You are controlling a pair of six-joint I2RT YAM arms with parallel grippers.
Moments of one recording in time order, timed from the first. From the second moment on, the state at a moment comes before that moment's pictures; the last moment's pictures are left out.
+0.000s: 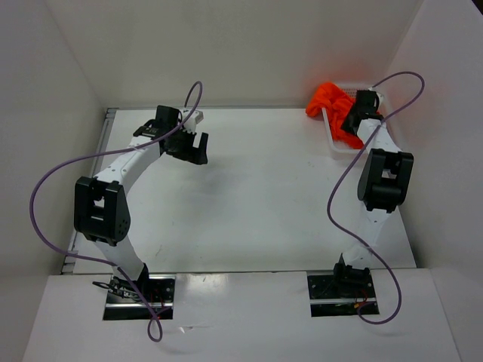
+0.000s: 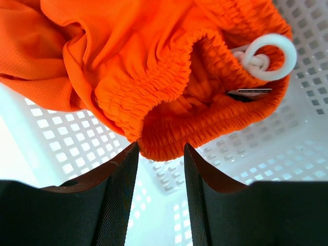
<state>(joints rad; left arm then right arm) -0.20 1.74 1.43 -0.58 0.30 0.07 -0.18 2.08 1.71 -0.36 0.20 0.32</state>
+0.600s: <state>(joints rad) -0.20 1.74 1.43 -0.59 0.28 0.07 -0.18 2.23 1.77 -0.30 0.07 0.21</state>
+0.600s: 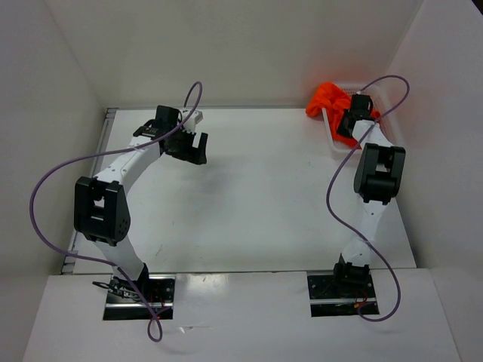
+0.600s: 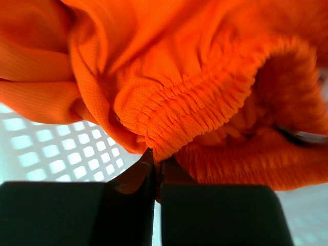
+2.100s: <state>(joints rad) -0.15 1.35 1.10 -0.57 0.17 0.07 0.22 1.51 1.30 -0.40 -0.38 -0.03</state>
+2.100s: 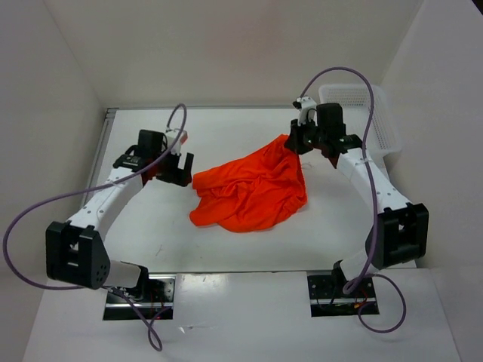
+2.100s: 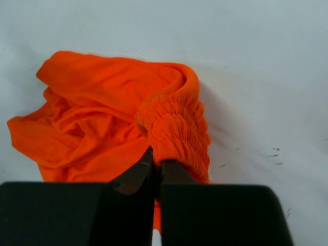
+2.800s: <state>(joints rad) -0.34 1.80 1.06 -0.27 0.02 0.06 0.22 1.42 1.12 -0.29 -0.37 -0.12</state>
